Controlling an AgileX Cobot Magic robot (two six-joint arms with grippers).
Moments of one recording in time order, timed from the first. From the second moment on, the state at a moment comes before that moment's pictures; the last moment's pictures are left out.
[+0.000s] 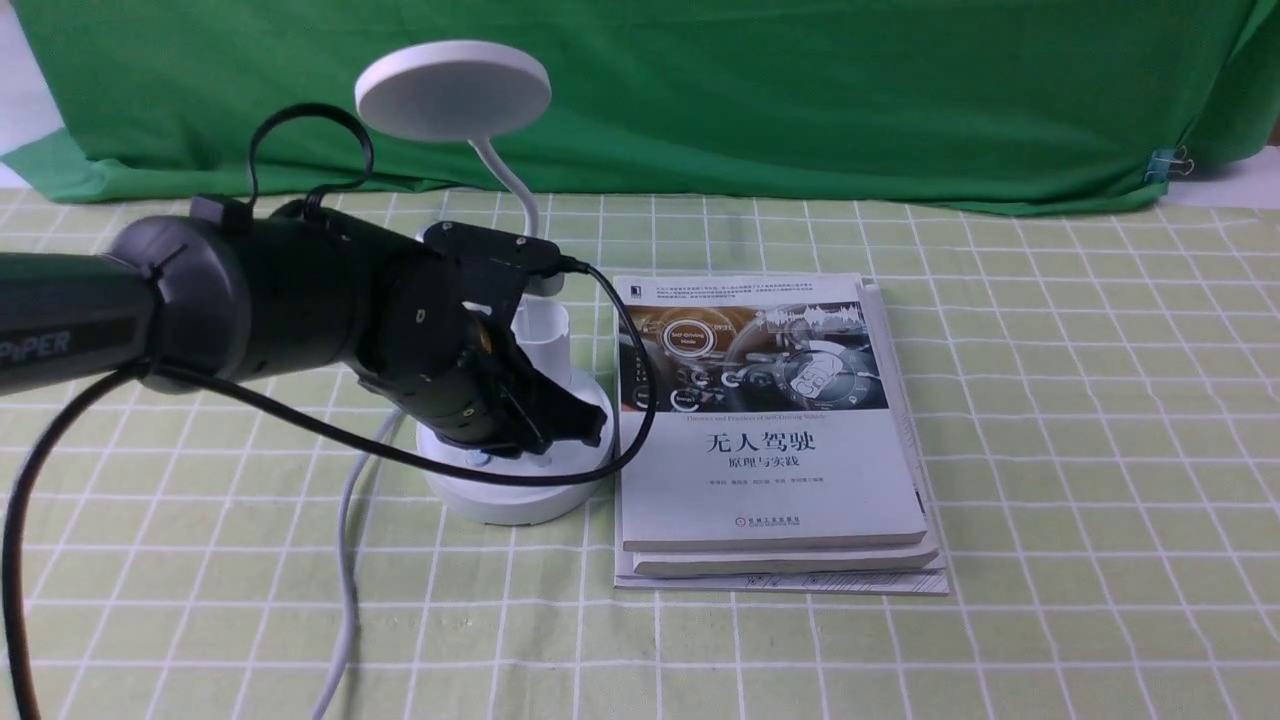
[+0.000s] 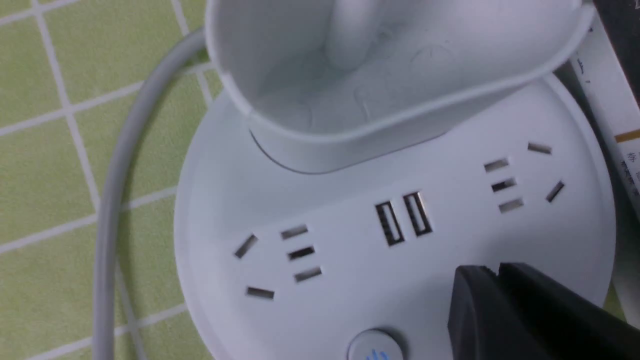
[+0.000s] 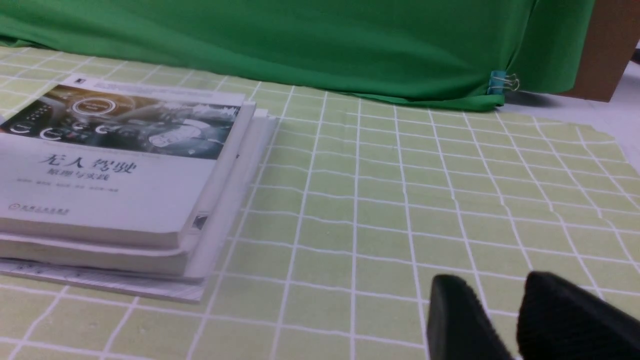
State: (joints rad) right arm 0.07 0.00 0.02 0.08 0.23 -0.20; left arm -0.43 1.84 -1.15 -0.04 0.46 -0.04
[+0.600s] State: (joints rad) right arm 0.07 0.00 0.02 0.08 0.23 -0.20; left arm -0.43 1.86 -1.15 -0.12 0.44 -0.02
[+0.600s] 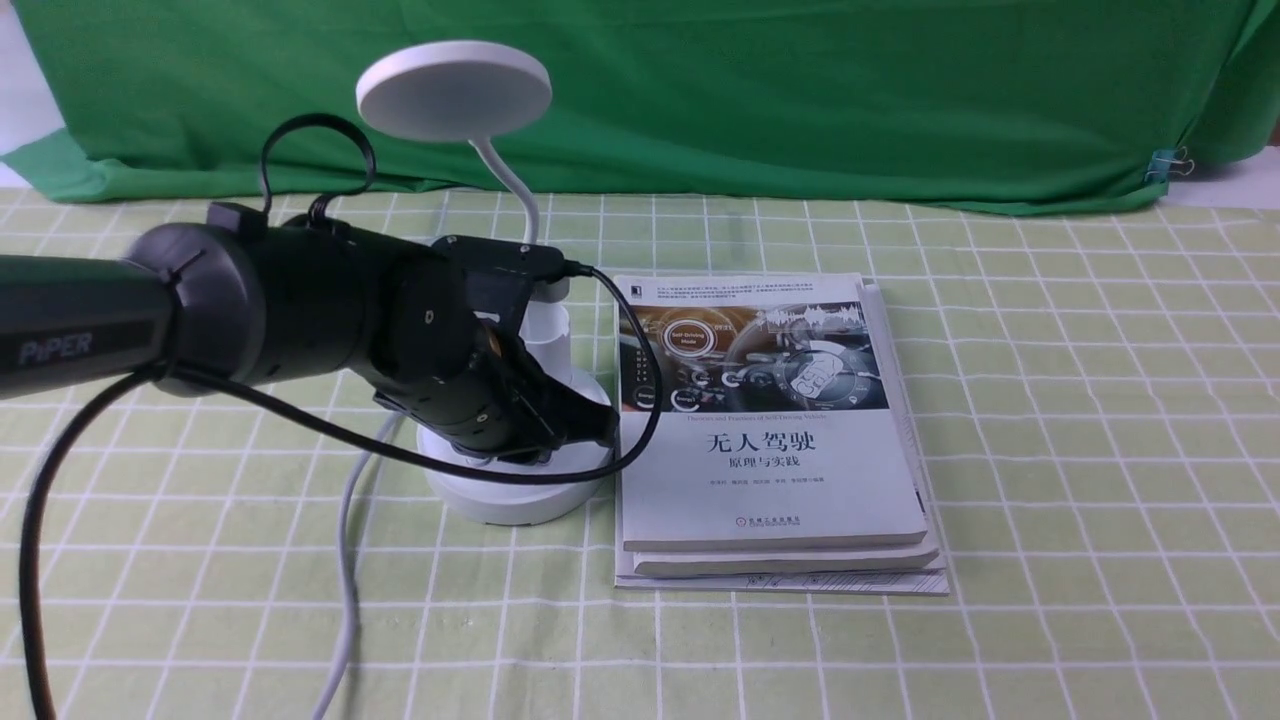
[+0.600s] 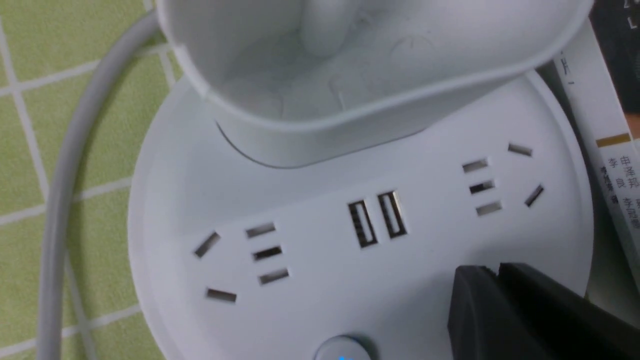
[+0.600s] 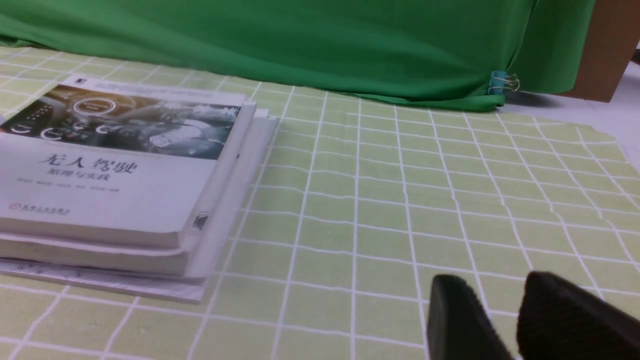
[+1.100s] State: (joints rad) right arm 0.07 0.00 0.02 0.08 0.23 -0.20; left arm -0.43 1.87 -1.16 -0.12 0.47 -0.02
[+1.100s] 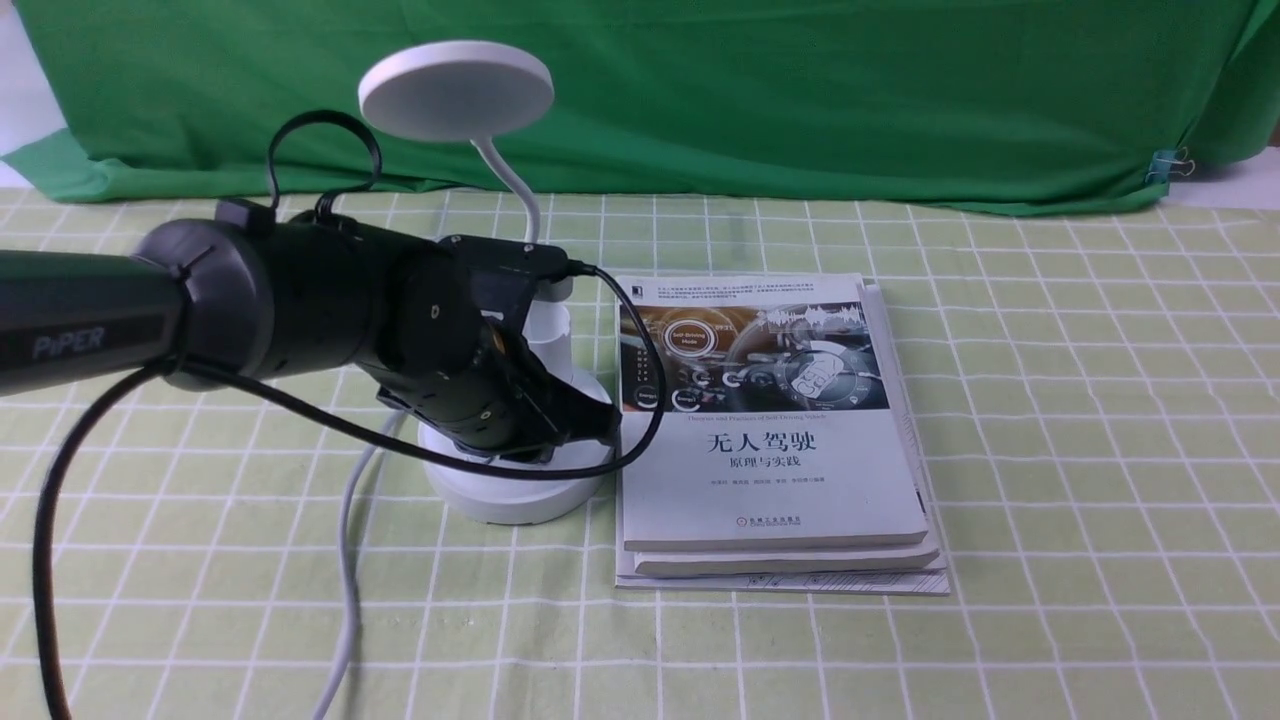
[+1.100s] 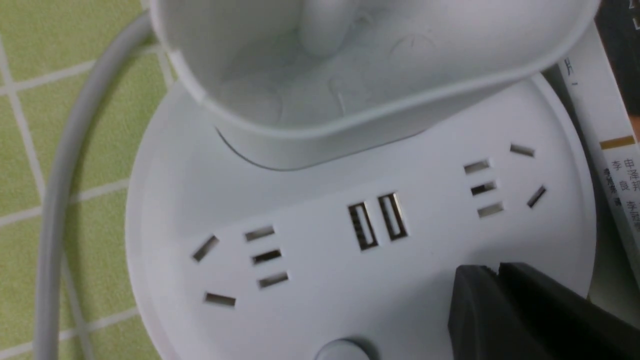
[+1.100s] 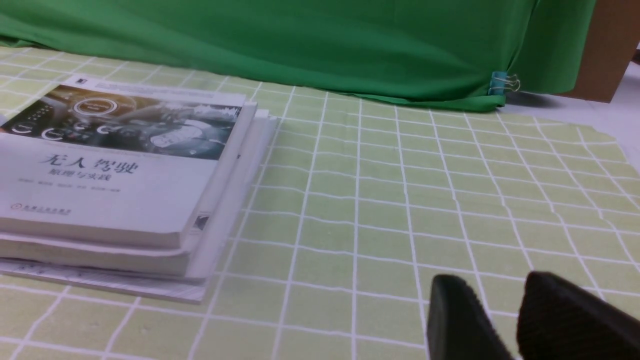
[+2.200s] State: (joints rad) right arm 0.07 0.00 0.02 0.08 0.23 -0.20; left arm -0.47 1.69 -1.09 0.08 0.55 -0.12
